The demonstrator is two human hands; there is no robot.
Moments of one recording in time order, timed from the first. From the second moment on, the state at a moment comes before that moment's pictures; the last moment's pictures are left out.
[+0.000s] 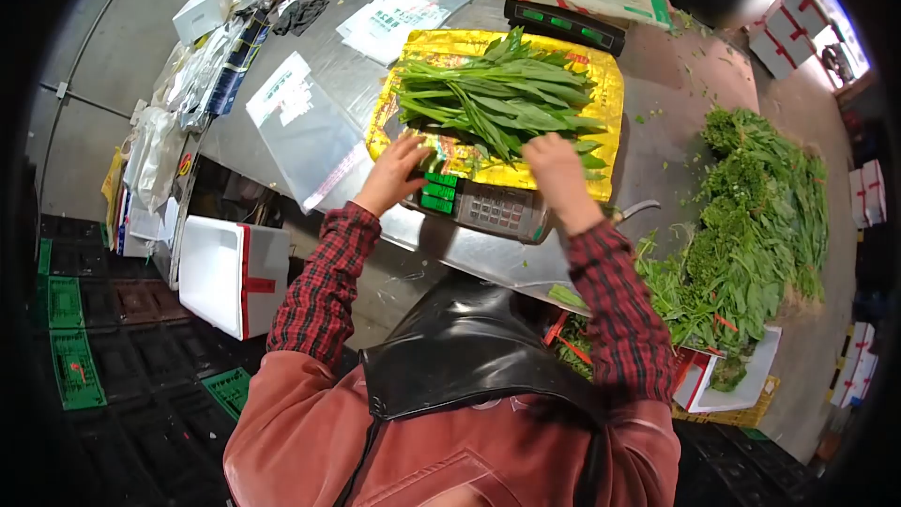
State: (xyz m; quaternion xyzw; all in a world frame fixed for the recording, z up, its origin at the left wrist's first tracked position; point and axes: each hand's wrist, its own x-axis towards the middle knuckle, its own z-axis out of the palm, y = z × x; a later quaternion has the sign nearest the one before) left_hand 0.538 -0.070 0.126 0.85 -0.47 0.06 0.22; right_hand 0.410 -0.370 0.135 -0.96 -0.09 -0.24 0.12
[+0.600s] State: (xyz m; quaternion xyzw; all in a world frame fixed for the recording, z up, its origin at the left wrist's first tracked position) left_hand 0.567 -0.118 0.135 0.75 -0.54 0.17 0.35; right_hand 0.574 -0.365 0.189 -0.97 -0.08 -0.18 0.16
